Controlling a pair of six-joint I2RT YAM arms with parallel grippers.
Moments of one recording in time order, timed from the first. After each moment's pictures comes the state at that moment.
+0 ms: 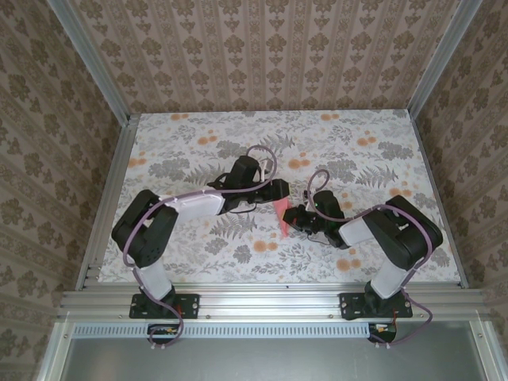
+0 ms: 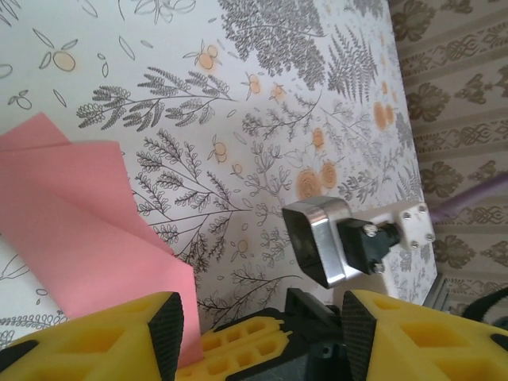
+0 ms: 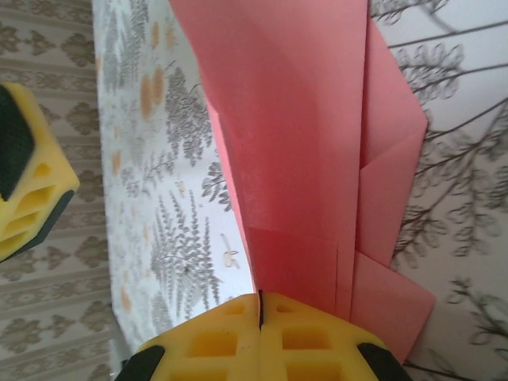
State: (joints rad) left arm -0.75 1.75 1.01 0.12 0.43 -0.79; right arm 0.47 1.70 0.42 0.72 -0.48 1.05
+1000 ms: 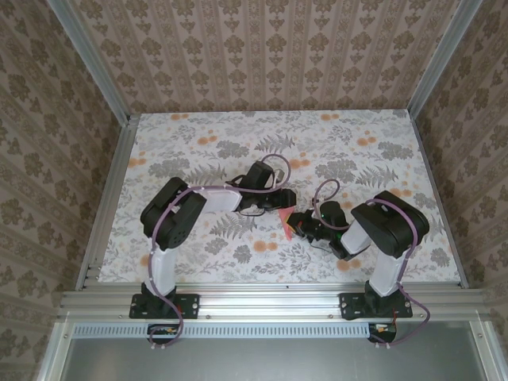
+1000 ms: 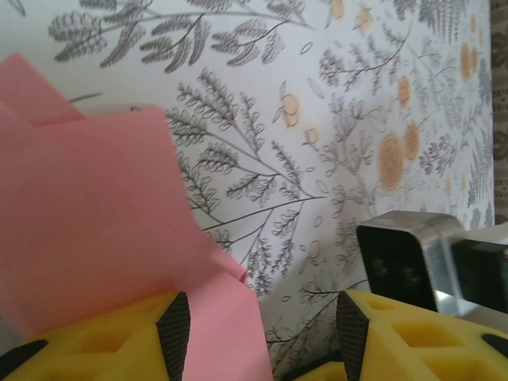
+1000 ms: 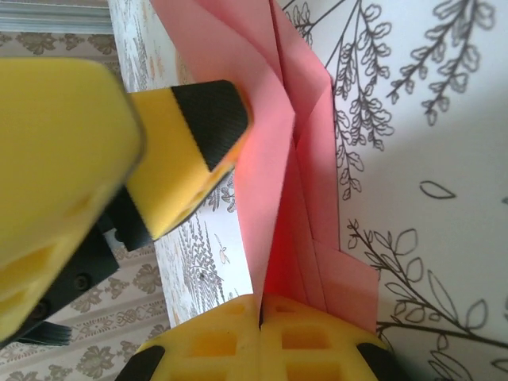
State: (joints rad) left arm -0.78 2.01 1.14 0.08 0.48 -0.74; right arm 0.45 1.81 0.29 1.04 -0.45 1.28
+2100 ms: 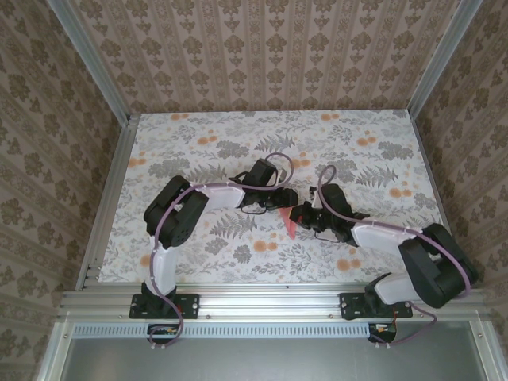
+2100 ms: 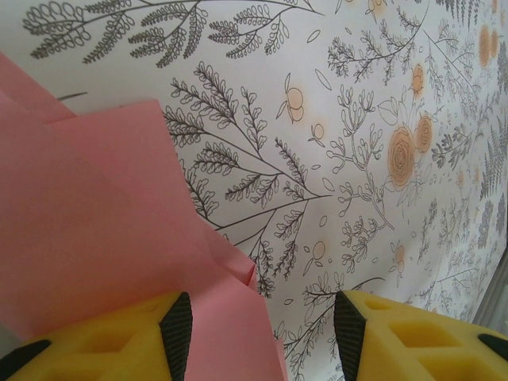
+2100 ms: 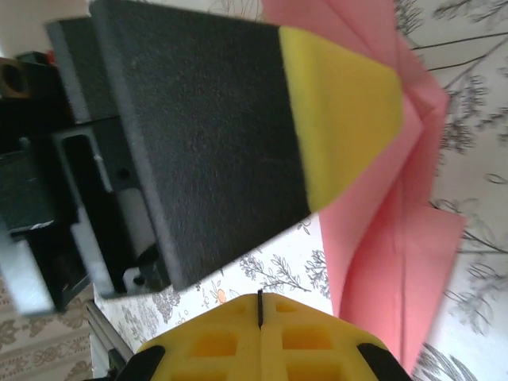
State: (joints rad) left arm -0.78 2.04 1.21 -0.03 0.49 -0.72; right arm 0.47 1.40 0.50 0.20 -0.42 0.94
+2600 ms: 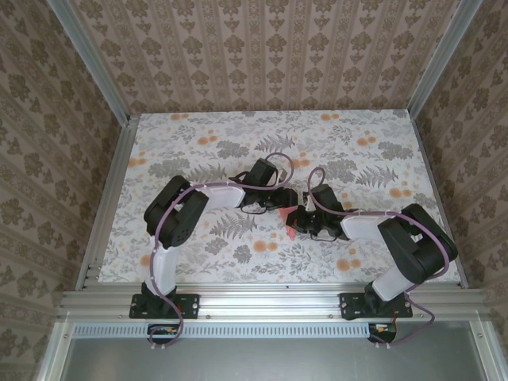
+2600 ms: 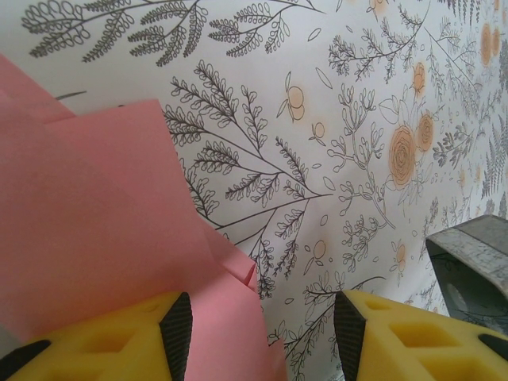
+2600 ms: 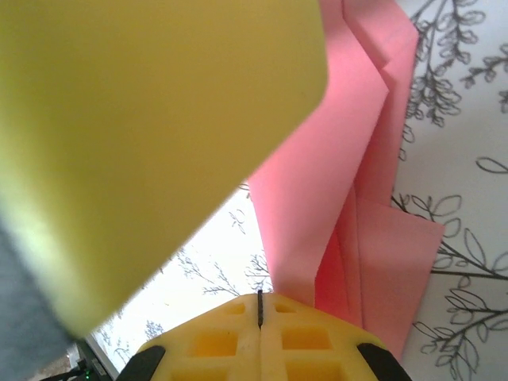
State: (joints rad) left arm -0.78 2.04 1.22 -0.03 0.49 -0.72; right arm 0.48 1.57 0.54 0.17 -0.45 0.91
